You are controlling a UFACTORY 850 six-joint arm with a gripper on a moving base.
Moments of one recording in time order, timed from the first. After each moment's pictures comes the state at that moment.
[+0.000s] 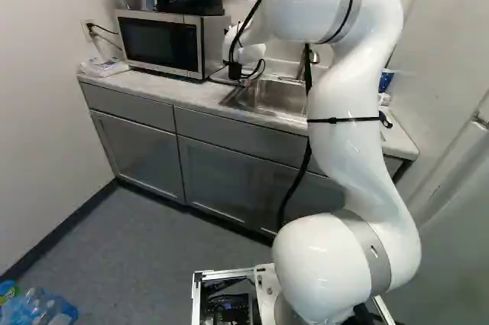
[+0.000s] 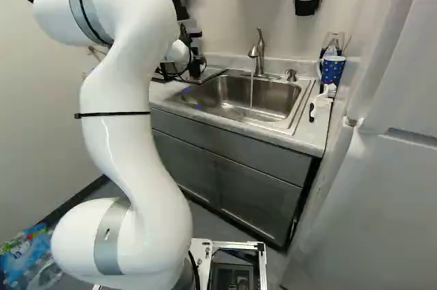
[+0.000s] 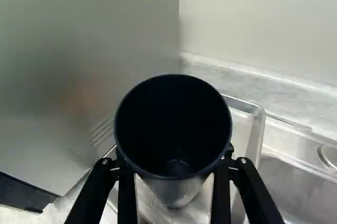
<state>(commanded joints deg) 6.7 -31.3 -82.0 2.1 17.6 -0.4</state>
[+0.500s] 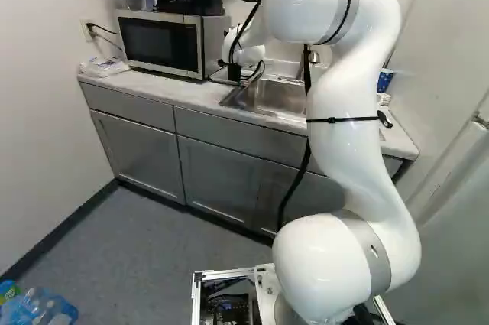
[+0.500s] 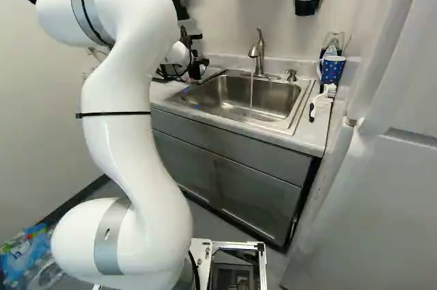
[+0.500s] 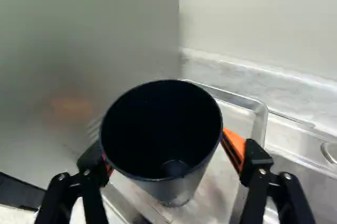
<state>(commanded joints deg) 6.7 -31.5 -82.0 2.1 17.6 -0.4</state>
